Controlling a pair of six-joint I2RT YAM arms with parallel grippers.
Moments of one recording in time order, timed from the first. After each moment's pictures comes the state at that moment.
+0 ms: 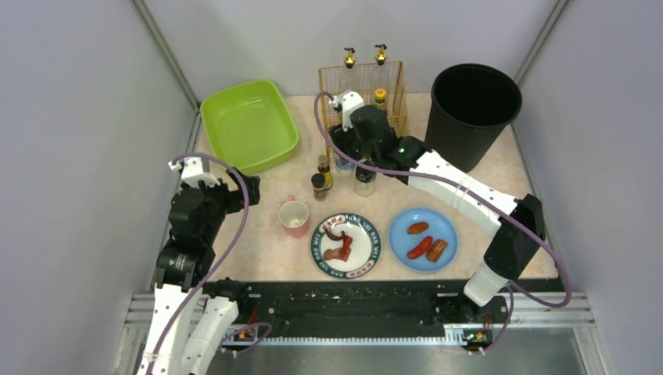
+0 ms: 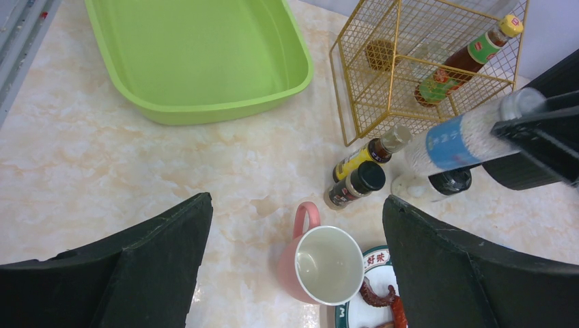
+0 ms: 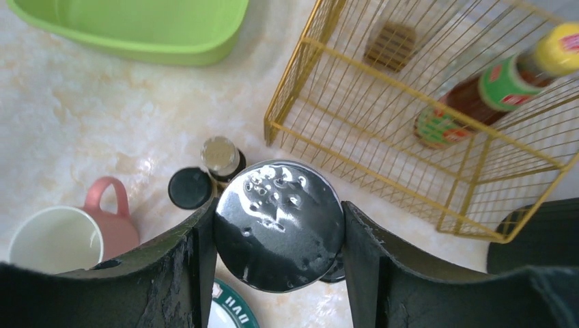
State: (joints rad) left arm -0.14 0.54 0.81 -0.49 -0.05 -0.40; right arm 0.80 1.64 1.52 -0.40 0.23 0.04
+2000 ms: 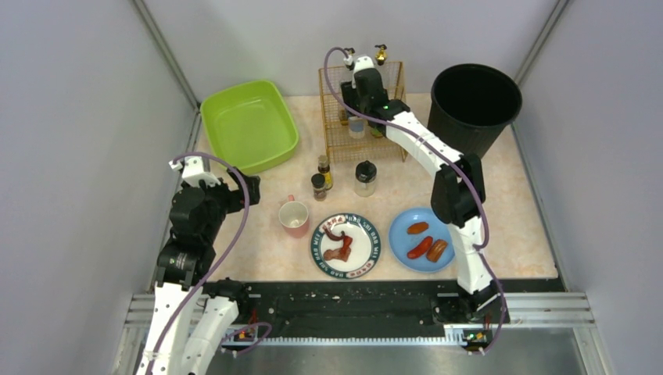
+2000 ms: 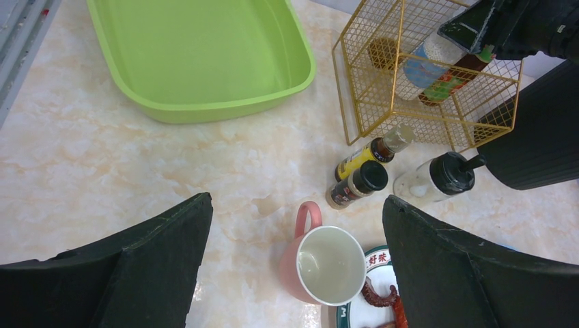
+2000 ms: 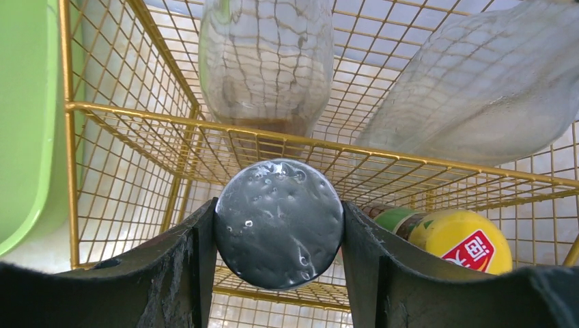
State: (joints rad) left arm -0.14 0.55 0.81 -0.49 -0.05 -0.40; right arm 0.54 2.20 2.08 -0.33 0.26 0.07
